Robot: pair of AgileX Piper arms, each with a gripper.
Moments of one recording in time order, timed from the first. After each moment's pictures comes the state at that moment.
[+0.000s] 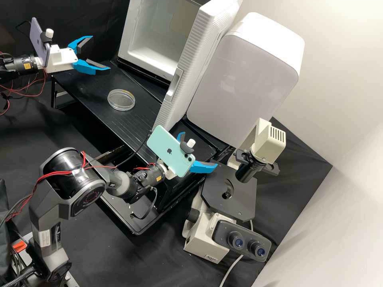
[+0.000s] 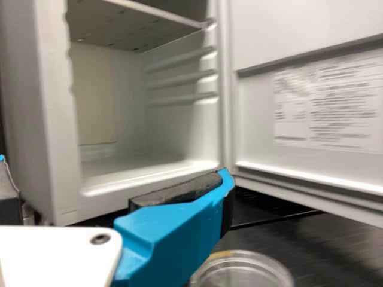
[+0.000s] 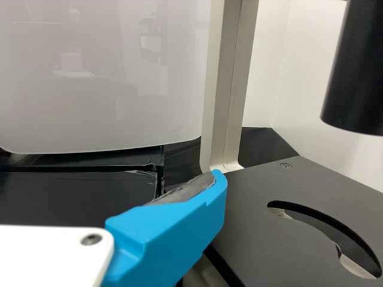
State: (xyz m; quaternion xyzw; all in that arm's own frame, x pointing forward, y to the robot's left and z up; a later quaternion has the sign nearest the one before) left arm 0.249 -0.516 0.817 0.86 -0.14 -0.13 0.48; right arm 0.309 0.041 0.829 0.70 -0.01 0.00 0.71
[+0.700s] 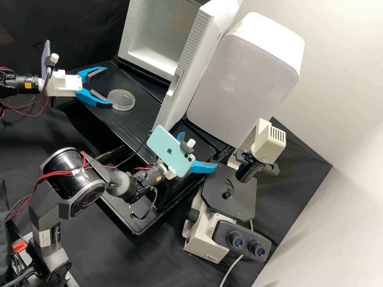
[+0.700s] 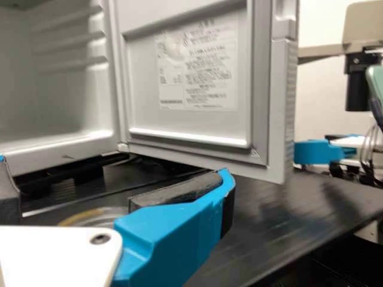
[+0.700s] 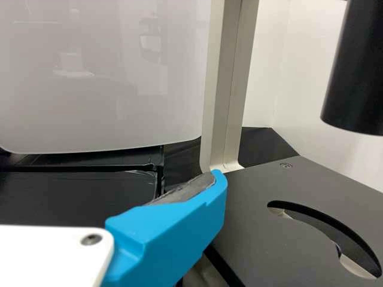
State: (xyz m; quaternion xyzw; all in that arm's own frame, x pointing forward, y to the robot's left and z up) left arm 0.230 -0.536 0.759 0.84 -0.12 -0.25 0.47; right arm 0.309 0.041 0.829 0.70 -0.01 0.00 0.71
